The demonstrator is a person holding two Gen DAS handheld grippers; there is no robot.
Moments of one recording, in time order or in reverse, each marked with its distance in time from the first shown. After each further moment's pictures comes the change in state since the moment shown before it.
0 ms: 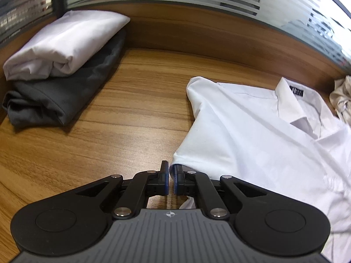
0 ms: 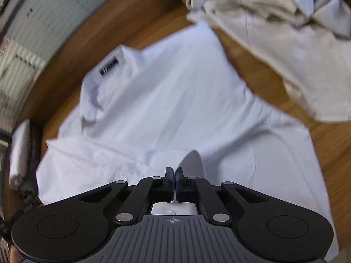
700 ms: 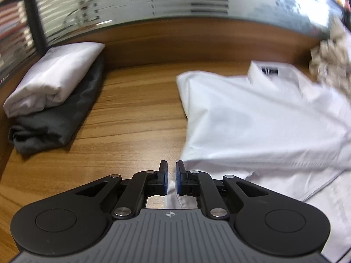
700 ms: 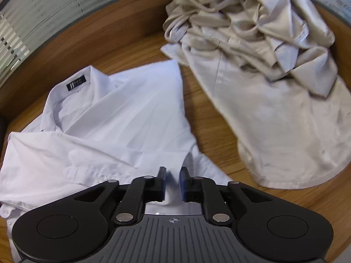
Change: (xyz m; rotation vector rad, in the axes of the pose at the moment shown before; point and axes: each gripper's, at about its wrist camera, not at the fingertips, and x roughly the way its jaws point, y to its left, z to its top) left arm -0.045 -0.011 -0.015 0.126 -0.074 -0.028; right arm -0.008 -0.026 0.030 -0.168 -0.100 -0.223
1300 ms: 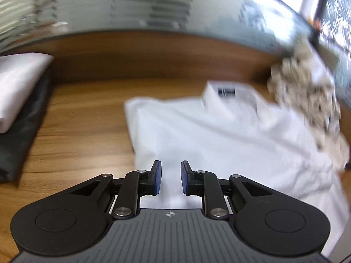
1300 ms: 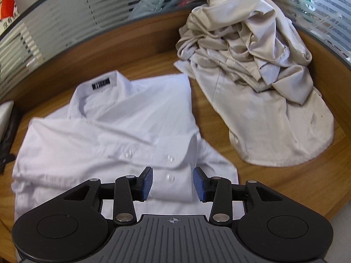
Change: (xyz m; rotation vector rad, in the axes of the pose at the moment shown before) left arm 0.045 -0.031 0.042 0.117 0.055 -0.242; right arm -0.075 0.022 -0.048 -0.069 -0.071 -0.014
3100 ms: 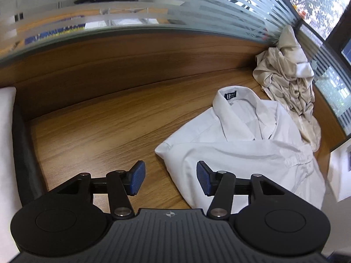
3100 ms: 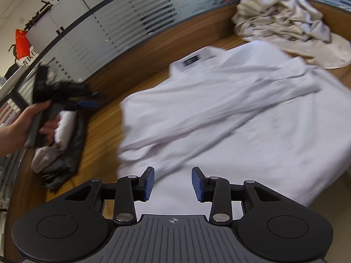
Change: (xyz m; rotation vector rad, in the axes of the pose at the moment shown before) left arm 0.052 0.137 0.126 0.051 0.182 -0.345; right arm -0.040 0.276 -0.157 0.245 -0.177 0.147
